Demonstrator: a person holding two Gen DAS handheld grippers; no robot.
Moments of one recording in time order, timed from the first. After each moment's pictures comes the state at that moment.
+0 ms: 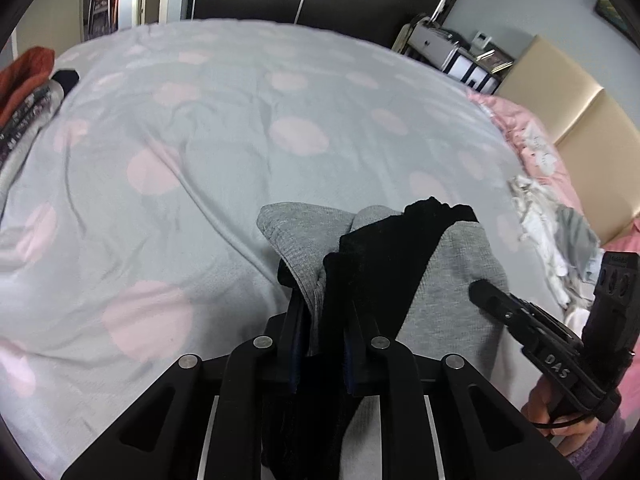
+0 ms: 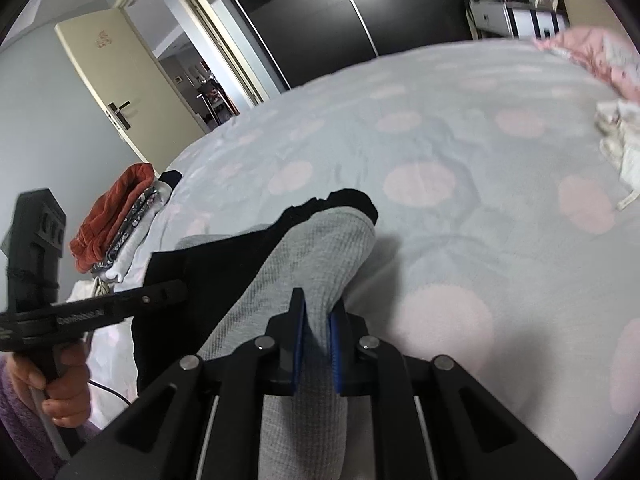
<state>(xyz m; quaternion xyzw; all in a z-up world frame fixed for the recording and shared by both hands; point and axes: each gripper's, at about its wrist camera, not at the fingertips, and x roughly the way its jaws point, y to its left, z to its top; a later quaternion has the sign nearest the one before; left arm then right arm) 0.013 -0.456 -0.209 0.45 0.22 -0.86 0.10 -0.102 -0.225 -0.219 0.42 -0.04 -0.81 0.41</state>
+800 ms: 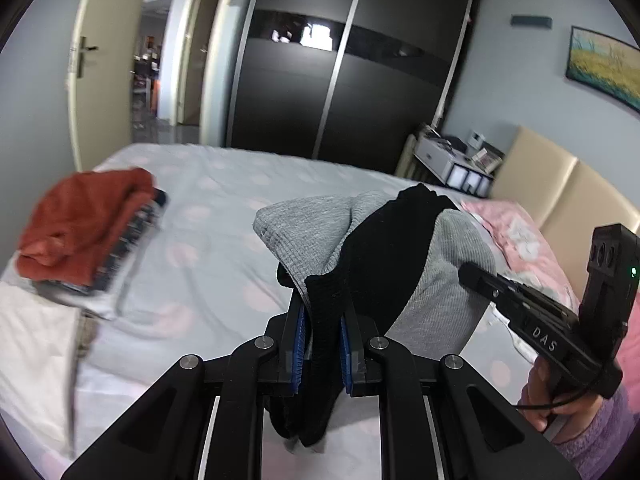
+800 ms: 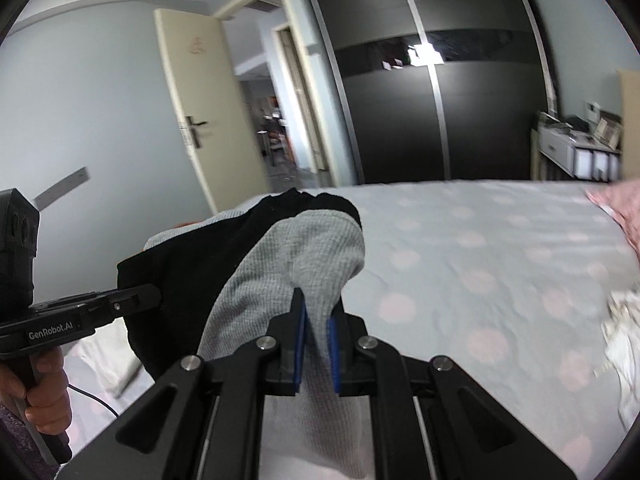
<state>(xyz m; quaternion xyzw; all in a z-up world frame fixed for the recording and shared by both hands) 0.150 -0.499 -0.027 0.28 0.18 -0.92 0.19 -0.020 -0.303 -0.028 0.26 0.01 -0.82 0.51</state>
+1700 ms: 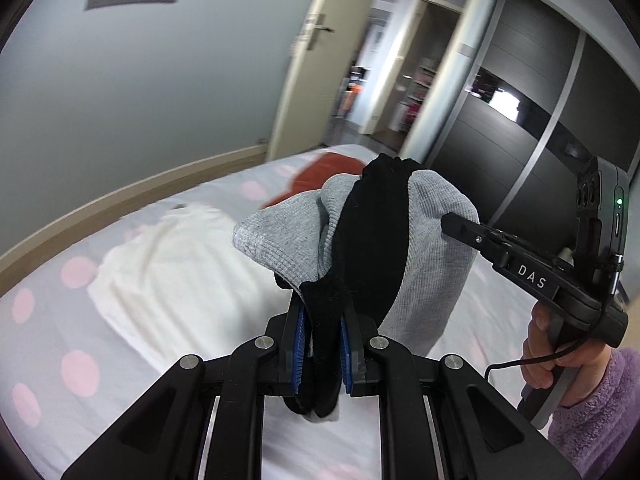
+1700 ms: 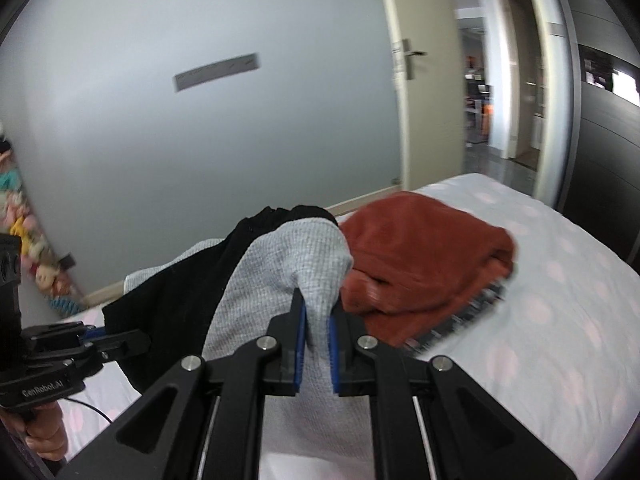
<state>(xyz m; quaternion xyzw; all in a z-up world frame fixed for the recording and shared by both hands) 0.396 -0.696 -0.069 0.21 0.31 -0.79 0.48 0.176 -0.702 -0.032 0.24 0.19 -0.59 0.75</state>
